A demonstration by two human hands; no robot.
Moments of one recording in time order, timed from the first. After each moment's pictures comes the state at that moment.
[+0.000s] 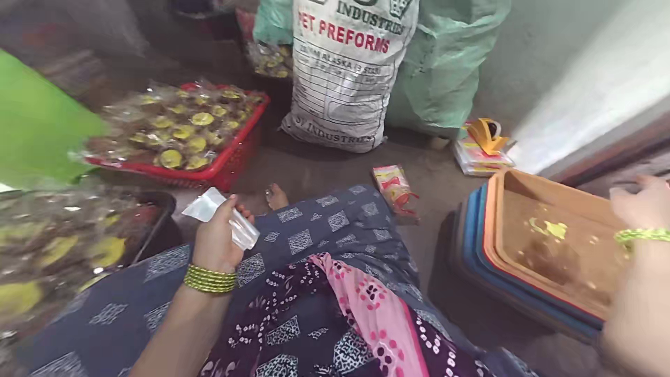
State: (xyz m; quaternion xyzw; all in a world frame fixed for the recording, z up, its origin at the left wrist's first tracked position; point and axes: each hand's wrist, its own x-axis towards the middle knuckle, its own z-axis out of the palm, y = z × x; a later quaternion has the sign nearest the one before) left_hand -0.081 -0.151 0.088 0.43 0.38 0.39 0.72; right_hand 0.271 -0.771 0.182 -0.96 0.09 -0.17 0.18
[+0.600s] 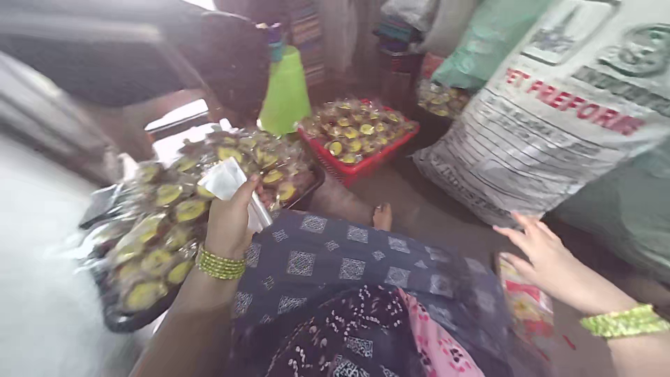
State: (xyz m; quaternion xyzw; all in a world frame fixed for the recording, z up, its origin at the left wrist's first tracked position) left_hand -0.263 -0.088 0.146 0.46 0.44 0.61 0.47; right_hand 0.238 -0.344 0.133 -0.75 -0.65 -0.01 0.09
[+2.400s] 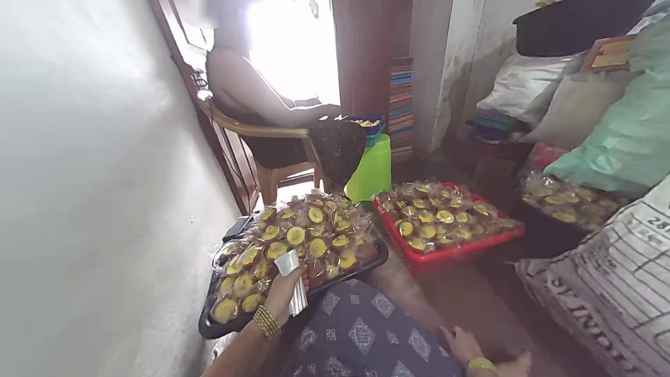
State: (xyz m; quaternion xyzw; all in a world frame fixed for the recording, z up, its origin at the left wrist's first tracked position) left_hand -0.307 -0.083 0.077 0.30 0.59 0.58 0.46; right_hand 0.160 -0.049 -0.132 -0.79 -0.54 0.30 0.04
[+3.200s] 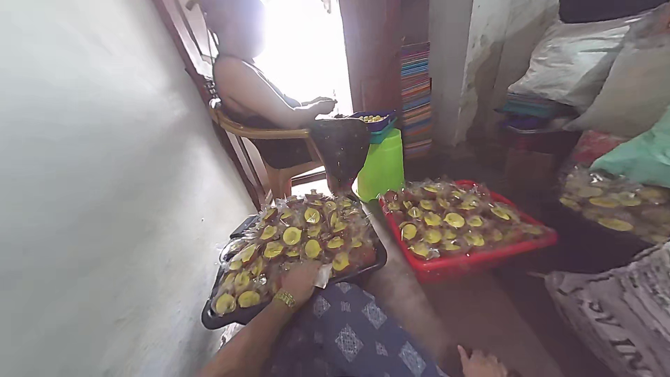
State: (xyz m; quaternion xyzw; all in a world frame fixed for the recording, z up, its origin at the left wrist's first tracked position) left_hand -0.276 -0.023 0.043 0.70 0.71 -0.04 0.02; right_hand 0.184 -0.049 -0.157 -0.84 -0.52 0.12 0.00
